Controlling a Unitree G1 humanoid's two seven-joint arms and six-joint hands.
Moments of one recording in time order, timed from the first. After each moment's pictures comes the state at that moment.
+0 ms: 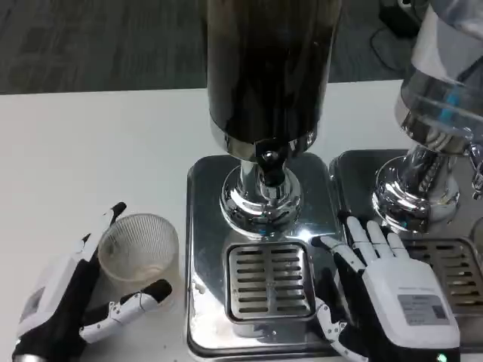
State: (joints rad) left arm -0.04 0.46 -0.10 0.93 0.46 -0.91 0.35; right arm 0.38 -0.26 0.38 -0.19 -1.06 0.05 -0.33
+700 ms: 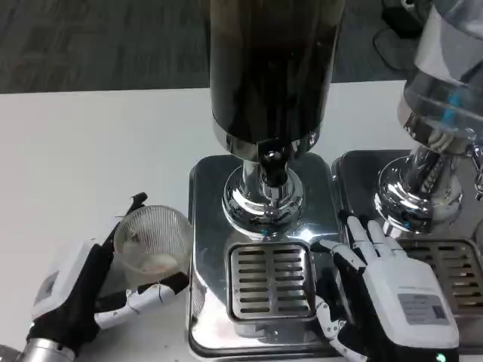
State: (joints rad) left arm -0.12 0.45 -0.16 0.99 0.48 -0.94 0.43; right arm 0.38 -0.25 0.38 -0.19 -1.06 0.05 -0.33
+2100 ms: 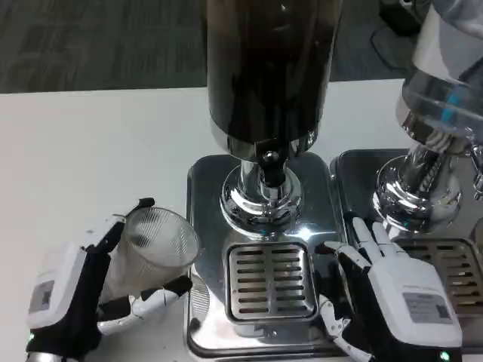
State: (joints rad) left arm -0.08 0.45 -0.21 0.93 0.68 -0.94 0.78; right arm 0.36 -0.25 0.37 -0.17 -1.02 0.05 -0.33
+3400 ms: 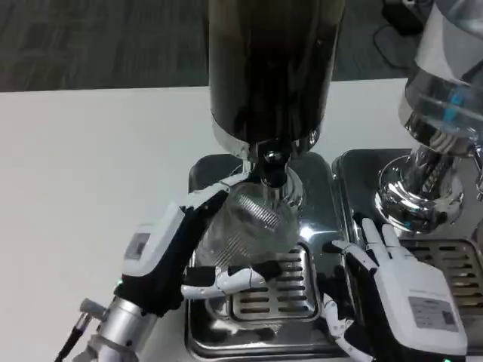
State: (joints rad) left arm -0.32 0.34 -0.37 1.00 0.69 -1.04 0.66; right arm 0.41 -0.22 0.39 -0.22 -1.04 0.12 -0.35
